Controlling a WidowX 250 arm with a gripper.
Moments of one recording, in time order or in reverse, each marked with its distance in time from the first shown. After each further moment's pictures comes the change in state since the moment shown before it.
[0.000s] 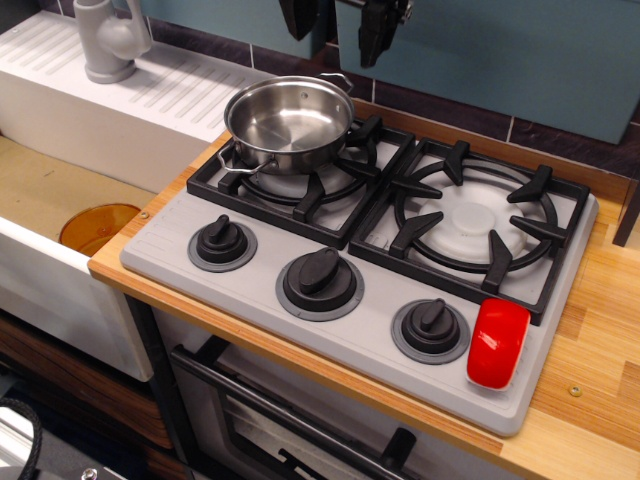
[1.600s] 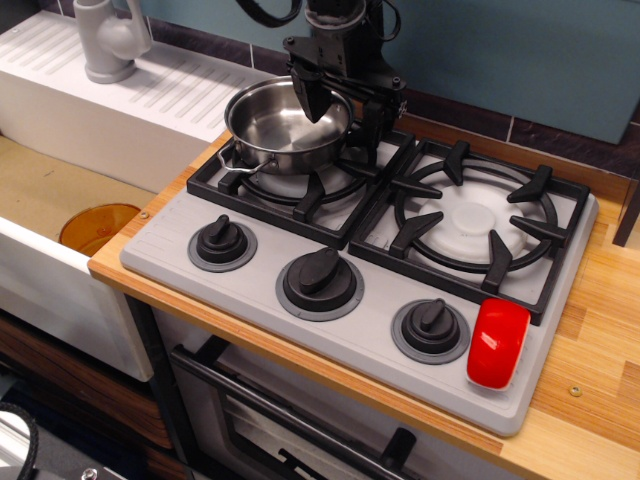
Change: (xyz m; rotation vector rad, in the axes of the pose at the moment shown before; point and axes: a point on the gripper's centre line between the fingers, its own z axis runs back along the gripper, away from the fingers) arm -0.004 -0.011 -0.077 -0.076 -0.039 -0.048
